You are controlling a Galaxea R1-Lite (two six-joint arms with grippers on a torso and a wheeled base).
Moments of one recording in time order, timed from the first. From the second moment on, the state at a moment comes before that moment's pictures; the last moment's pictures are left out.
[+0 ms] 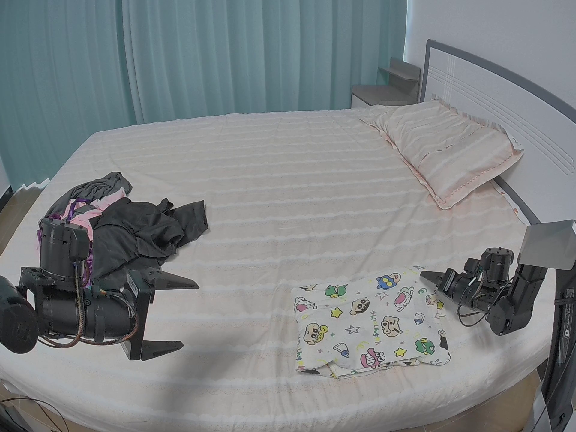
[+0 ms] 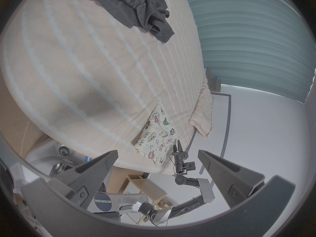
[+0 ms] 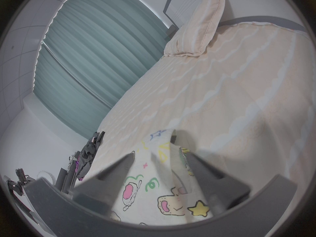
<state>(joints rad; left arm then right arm) -0.26 1.48 -0.53 -0.28 -0.50 -1.34 -0.03 2.40 -0.62 -1.33 0.39 0.58</state>
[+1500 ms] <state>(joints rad) -0.63 1.89 -0.69 -0.44 -0.25 -1.30 0.29 2.25 -0.30 -1.55 0.42 0.68</state>
